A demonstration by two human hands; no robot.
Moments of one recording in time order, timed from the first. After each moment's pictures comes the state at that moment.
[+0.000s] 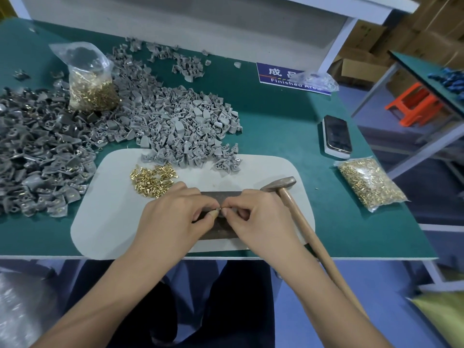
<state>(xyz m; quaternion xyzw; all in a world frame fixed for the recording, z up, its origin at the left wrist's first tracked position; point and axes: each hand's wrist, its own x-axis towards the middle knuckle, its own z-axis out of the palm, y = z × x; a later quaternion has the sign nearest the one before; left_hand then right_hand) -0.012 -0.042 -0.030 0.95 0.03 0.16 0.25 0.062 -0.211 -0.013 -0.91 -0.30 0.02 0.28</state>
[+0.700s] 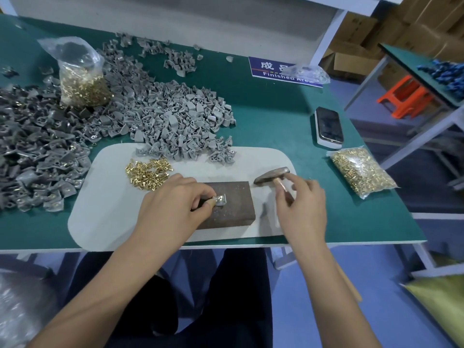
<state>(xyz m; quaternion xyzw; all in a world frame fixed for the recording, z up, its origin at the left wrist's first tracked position) -0.008 -0.044 -0.030 0.95 0.05 0.15 0.26 0.087 -0.275 -0.050 -0.95 -0.03 -0.11 0.29</state>
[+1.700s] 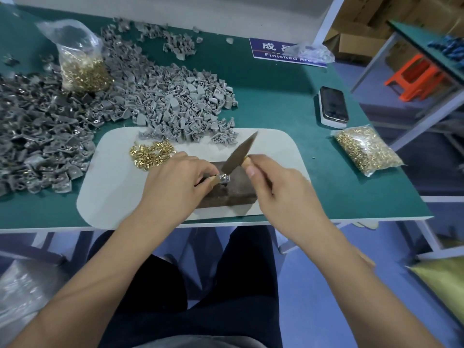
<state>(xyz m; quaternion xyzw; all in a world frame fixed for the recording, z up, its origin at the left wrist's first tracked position) -0.003 -0.042 -0.032 0.96 0.04 0.15 0.22 0.038 -0.247 0.005 -0.93 -0.26 -0.01 0.26</state>
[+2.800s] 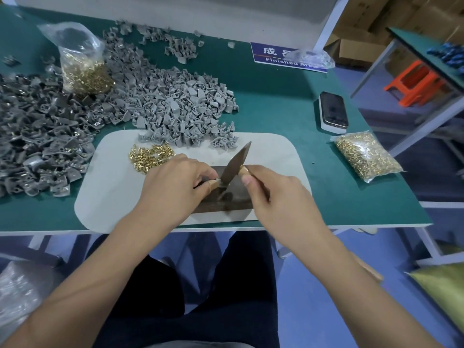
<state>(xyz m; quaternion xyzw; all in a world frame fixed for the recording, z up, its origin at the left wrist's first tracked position) 0.001 -0.039 -0.030 0.97 0.05 0.14 0.21 0.035 -0.244 0.006 -0.94 -0.25 -0.02 0.24</state>
